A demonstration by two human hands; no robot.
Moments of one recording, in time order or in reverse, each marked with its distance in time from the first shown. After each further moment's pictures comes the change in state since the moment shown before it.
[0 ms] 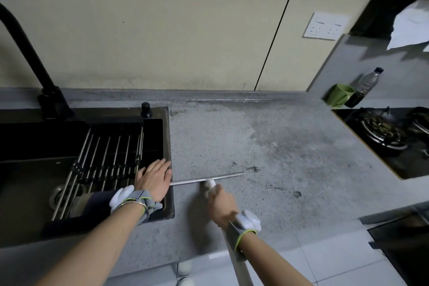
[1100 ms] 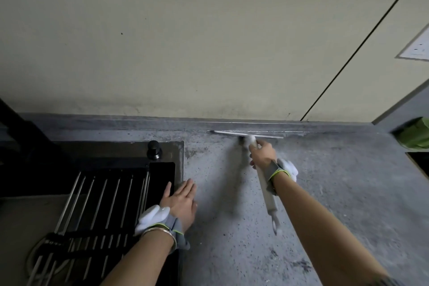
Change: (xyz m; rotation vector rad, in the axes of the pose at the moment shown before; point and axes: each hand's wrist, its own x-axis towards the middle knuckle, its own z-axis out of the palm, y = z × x) left_hand 0.184 0.009 -0.009 0.250 -0.270 0.107; right_hand 0.334 -0.098 -0.120 0.329 0.140 0.041
